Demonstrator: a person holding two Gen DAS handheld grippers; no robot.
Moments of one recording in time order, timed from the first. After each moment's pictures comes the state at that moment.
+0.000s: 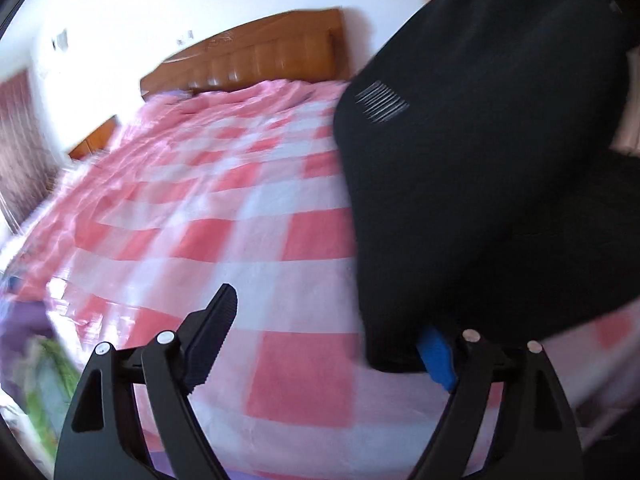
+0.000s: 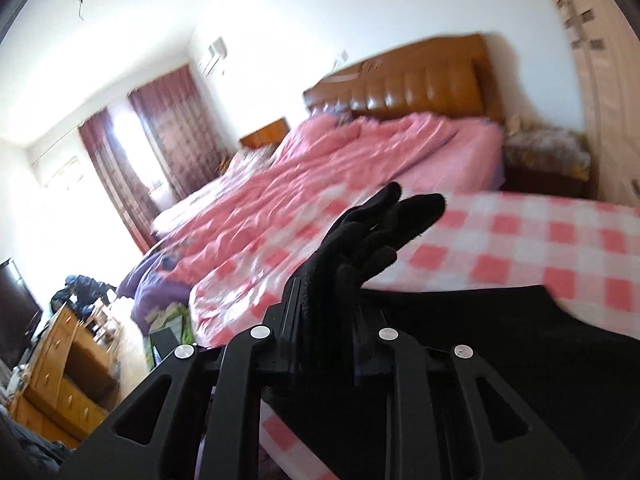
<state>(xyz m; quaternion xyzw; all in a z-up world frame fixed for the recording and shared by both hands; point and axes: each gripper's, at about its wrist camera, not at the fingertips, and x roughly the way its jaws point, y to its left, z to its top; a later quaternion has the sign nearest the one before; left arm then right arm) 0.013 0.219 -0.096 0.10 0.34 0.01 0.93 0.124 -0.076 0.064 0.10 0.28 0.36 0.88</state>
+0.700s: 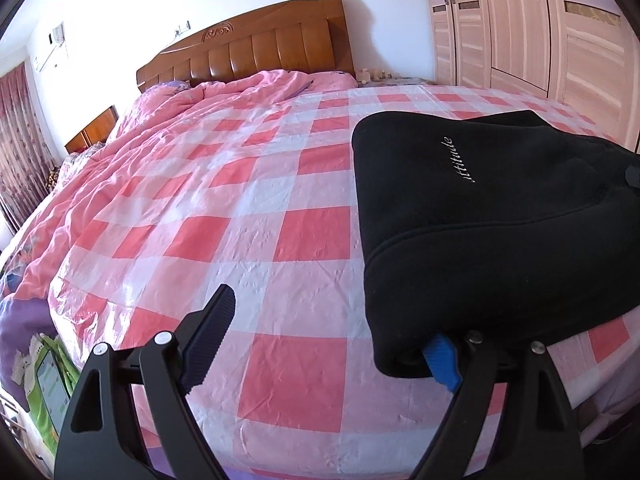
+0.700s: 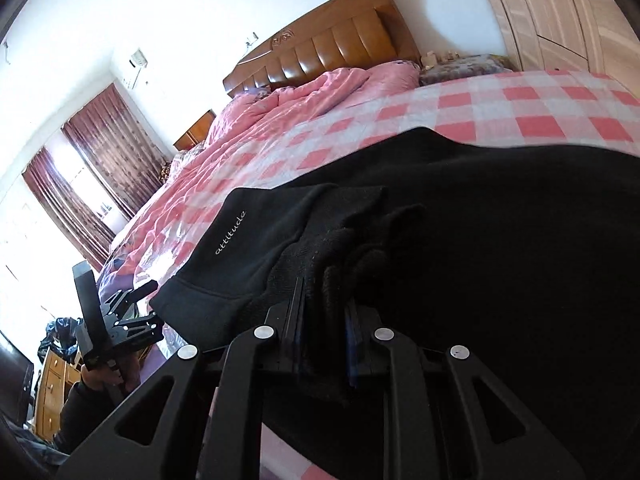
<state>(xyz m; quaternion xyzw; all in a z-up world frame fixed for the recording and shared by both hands) 0.018 0.216 -0.091 0.10 0.36 0.01 0.93 0.102 -0.155 -0.074 0.17 0.37 0.26 0.87</state>
